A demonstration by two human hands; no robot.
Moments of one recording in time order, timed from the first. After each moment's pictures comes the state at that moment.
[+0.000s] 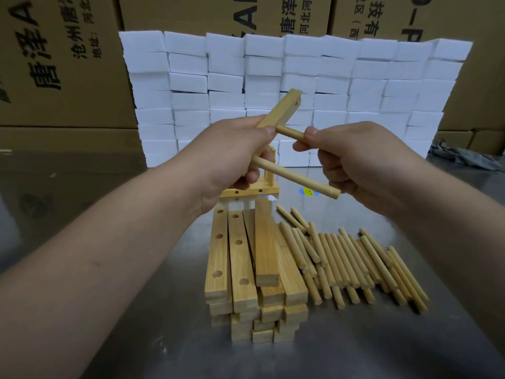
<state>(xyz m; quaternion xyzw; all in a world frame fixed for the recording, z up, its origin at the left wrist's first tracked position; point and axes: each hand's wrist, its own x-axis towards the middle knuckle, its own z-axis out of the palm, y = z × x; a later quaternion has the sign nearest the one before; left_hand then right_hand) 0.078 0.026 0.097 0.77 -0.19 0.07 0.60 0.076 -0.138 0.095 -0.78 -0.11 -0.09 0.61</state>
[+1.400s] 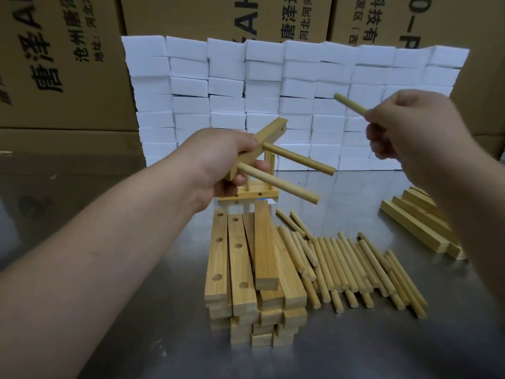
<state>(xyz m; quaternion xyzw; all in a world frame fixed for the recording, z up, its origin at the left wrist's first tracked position) 0.086 0.033 0.099 0.74 -0.07 0.03 0.67 0.086 -0.182 0.119 -0.79 -0.04 -0.30 0.54</state>
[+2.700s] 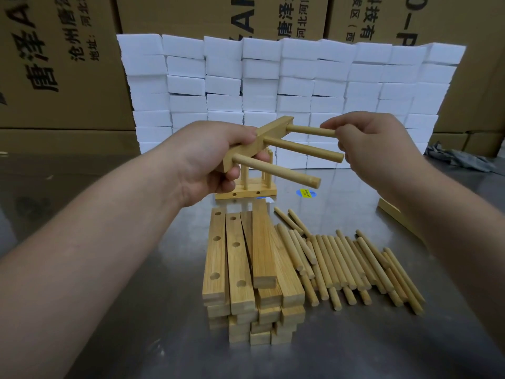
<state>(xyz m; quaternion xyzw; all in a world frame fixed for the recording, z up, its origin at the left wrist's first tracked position) 0.087 0.039 0.104 0.74 -0.12 -0.02 0.66 0.099 -0.162 0.095 -0.83 -0.10 -0.31 0.45</state>
